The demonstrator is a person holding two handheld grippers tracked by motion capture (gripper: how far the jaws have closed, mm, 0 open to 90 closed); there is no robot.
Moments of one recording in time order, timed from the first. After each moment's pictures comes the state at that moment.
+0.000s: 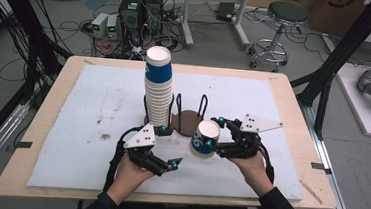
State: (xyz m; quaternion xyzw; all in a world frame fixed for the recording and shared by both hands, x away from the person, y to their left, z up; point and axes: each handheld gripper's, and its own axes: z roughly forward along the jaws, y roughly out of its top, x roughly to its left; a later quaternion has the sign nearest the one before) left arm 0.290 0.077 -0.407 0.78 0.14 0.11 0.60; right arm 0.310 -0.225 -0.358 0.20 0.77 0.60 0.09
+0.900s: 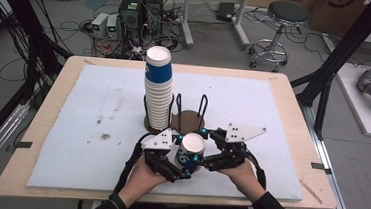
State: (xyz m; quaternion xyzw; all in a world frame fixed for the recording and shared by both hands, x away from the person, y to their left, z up) left arm 0.296 0.043 -0.422 0.79 0.12 0.04 0.60; right arm 0.295 -0.196 -0.370 0.13 0.79 0.60 0.03
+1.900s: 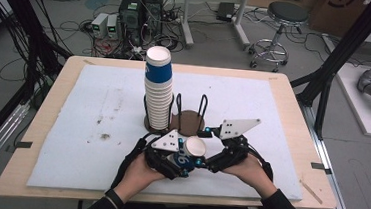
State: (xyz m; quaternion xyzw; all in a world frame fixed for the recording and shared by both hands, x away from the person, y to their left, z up) left arm 0.297 0.040 -0.405 0.87 0.09 0.06 0.48; right arm 0.300 -0.193 -0.351 0.12 0.86 0.50 0.04
